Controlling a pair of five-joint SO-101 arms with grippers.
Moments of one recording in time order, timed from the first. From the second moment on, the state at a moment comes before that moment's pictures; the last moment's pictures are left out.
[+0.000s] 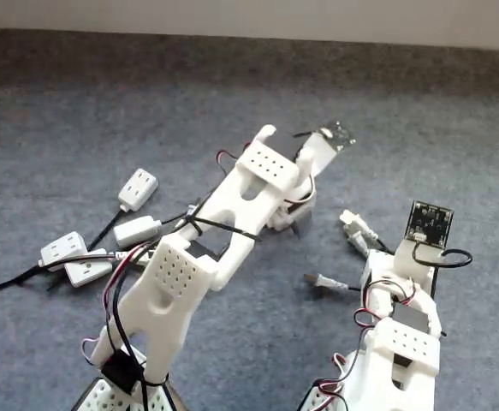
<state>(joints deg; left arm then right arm) 29.3 52.6 -52.3 90.8 -15.0 14.7 -57.1 87.1 22.7 3.6</state>
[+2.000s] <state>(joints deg) 6.7 29.3 -7.7 82.9 -15.9 14.7 -57.1 87.1 22.7 3.6</state>
